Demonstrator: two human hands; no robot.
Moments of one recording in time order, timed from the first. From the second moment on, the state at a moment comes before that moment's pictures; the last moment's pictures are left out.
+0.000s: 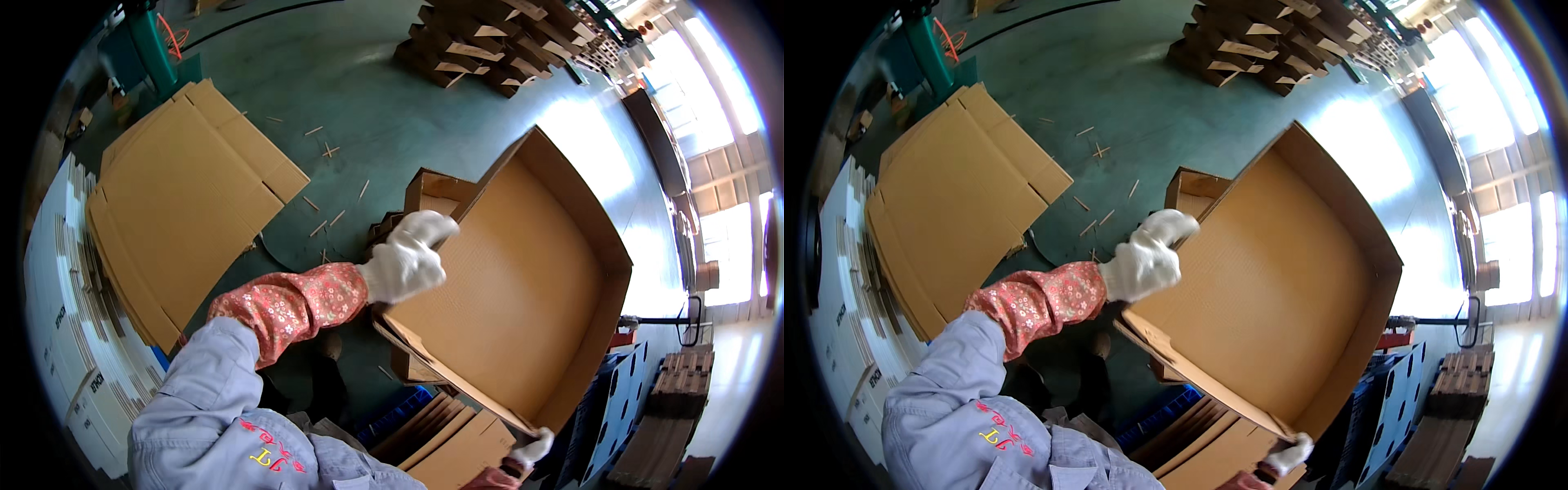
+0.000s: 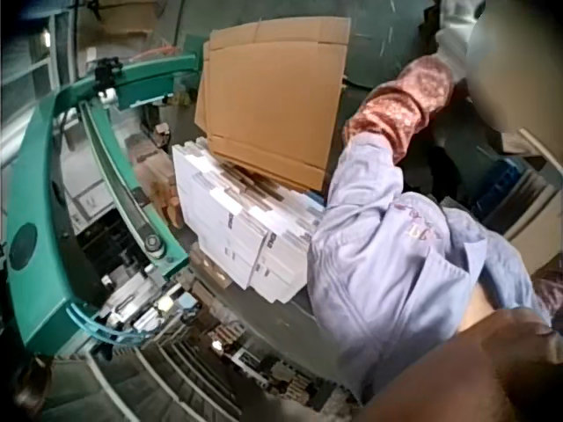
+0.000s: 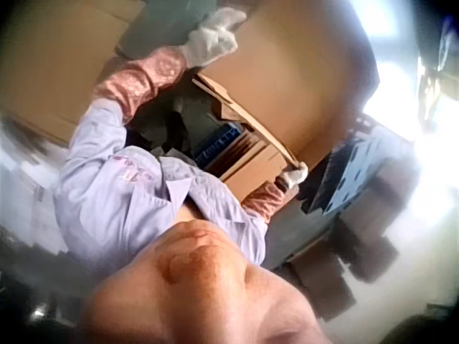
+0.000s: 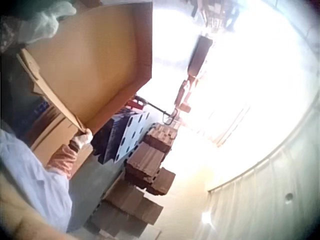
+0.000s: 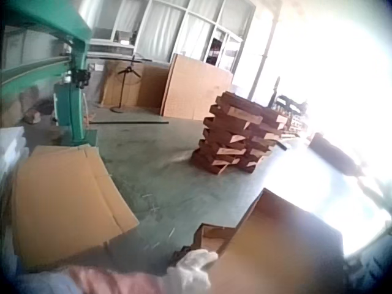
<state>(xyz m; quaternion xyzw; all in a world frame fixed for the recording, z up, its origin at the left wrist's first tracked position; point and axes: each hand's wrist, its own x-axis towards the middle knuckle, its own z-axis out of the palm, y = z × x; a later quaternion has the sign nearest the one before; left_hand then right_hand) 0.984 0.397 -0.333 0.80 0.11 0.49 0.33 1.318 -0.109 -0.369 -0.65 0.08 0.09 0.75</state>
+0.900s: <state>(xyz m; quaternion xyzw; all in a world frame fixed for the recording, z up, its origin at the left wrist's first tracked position) 0.375 0.147 -0.604 -0.20 0.64 0.62 0.40 0.906 0.629 -0.641 -0.68 -0.55 0.31 0.37</state>
